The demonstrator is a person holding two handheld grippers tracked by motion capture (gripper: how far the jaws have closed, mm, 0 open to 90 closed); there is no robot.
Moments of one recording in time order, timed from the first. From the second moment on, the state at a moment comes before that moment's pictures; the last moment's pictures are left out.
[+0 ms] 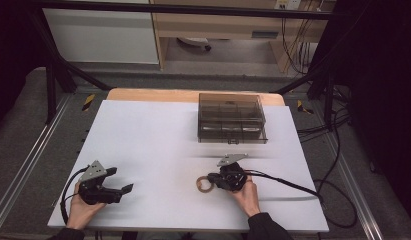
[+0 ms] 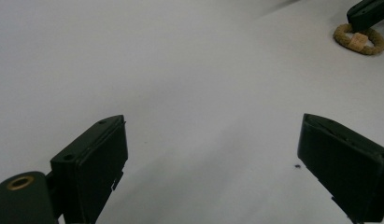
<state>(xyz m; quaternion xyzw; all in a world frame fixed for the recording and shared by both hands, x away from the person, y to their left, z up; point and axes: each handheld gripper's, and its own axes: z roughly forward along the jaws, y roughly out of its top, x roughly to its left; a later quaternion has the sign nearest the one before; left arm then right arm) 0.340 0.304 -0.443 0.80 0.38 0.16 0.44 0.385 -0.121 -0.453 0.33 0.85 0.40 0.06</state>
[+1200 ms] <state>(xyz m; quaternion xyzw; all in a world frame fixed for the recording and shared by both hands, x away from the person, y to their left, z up) 0.340 0.306 -0.443 0.80 0.38 0.16 0.44 0.380 -0.133 -0.428 0.33 0.84 0.42 0.08</state>
